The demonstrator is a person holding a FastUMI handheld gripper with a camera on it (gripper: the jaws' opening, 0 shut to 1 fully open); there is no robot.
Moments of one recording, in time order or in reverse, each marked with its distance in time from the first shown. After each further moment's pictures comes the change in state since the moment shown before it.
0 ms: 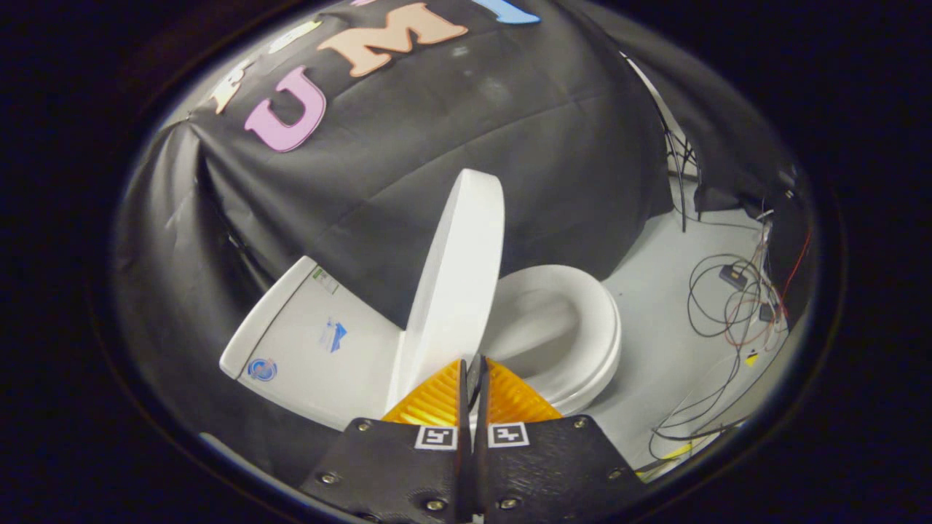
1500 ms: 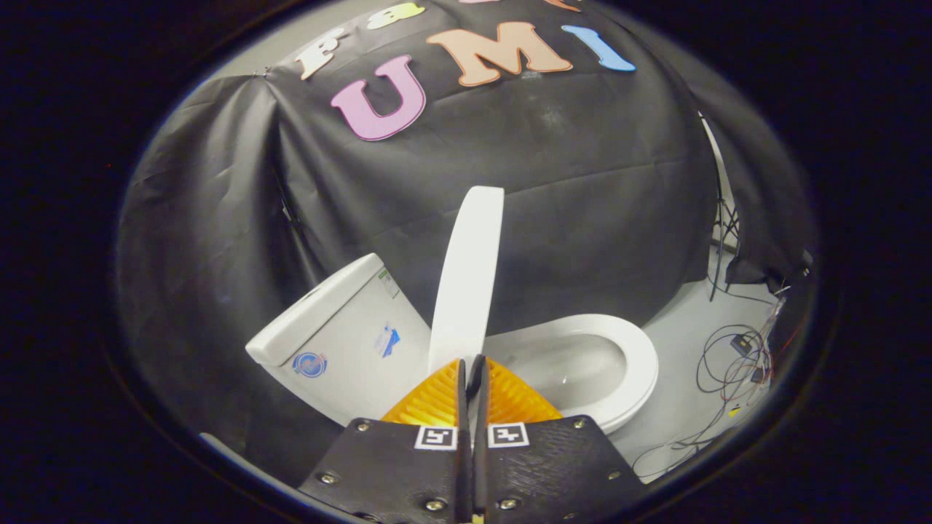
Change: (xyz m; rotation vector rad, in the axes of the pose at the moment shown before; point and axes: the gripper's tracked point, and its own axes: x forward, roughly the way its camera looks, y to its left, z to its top) arm -0.025 0.116 0.015 -0.221 -0.119 0.099
